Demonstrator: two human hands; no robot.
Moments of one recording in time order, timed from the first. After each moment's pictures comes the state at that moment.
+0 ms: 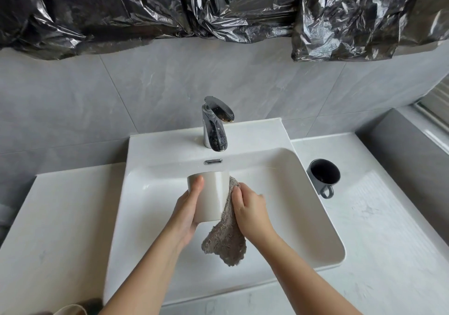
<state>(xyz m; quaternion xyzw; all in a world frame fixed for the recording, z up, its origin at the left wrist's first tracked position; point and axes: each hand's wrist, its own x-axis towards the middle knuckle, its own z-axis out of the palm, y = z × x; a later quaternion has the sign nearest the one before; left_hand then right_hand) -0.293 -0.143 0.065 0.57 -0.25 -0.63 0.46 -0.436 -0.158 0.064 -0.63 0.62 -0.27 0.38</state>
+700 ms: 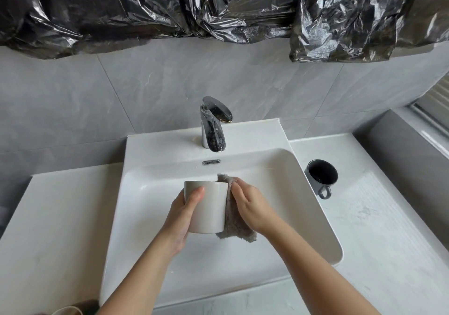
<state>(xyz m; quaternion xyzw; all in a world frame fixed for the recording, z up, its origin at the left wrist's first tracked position) -0.288 -0.134 0.061 0.56 -0.32 -0.59 0.48 -0.455 -0.173 0.078 -0.71 0.51 -0.24 0.43</state>
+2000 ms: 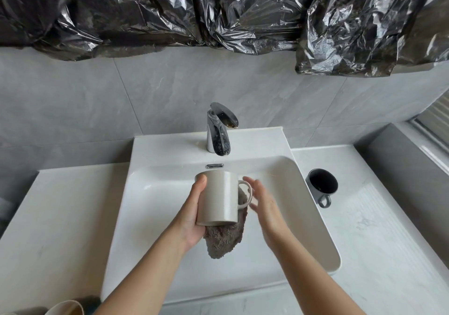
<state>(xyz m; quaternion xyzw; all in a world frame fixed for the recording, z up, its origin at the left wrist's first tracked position) -0.303 -0.141 0.083 0.46 -0.17 -0.73 0.48 -0.462 -0.161 0.078 -0.48 0.55 -0.38 0.57</state>
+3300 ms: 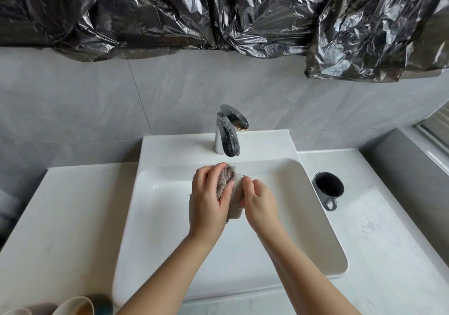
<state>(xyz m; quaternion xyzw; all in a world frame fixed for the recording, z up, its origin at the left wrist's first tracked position) -0.314 -0.145 0.070 0.62 -0.59 -0.10 0.51 -0.425 -0.168 0.087 -0.53 0.65 -0.35 0.42</state>
